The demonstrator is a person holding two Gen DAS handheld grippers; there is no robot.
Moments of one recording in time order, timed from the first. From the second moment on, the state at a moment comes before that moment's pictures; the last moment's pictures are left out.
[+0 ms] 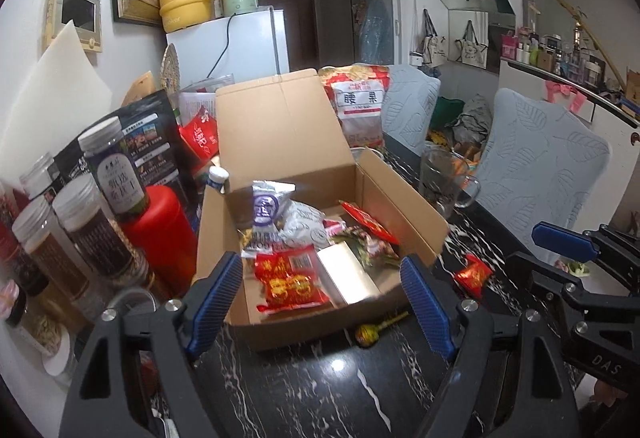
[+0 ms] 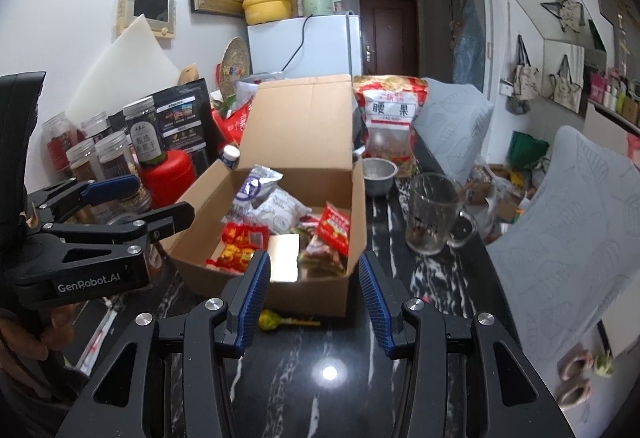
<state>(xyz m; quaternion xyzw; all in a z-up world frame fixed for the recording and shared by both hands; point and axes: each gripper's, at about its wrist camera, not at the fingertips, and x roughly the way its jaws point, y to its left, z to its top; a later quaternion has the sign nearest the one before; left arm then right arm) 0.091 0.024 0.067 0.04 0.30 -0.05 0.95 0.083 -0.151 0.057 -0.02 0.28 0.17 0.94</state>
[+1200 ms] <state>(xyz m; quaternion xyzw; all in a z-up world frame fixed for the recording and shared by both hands) 0.090 0.058 -0.055 -0.01 0.45 -0.04 0.89 0.084 -0.128 -0.053 0.03 0.38 0.18 0.91</state>
